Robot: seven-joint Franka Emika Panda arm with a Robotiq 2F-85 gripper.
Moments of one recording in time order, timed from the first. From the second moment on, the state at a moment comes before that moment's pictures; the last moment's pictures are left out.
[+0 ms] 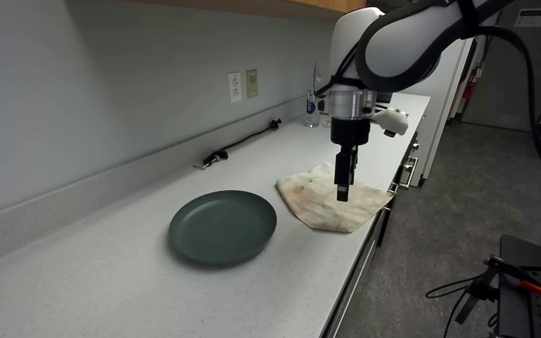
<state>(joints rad) 0.04 0.19 0.08 -2.11 0.09 2.18 -0.21</state>
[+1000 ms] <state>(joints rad) 0.03 0.25 0.07 -2.10 0.09 2.18 -0.21</state>
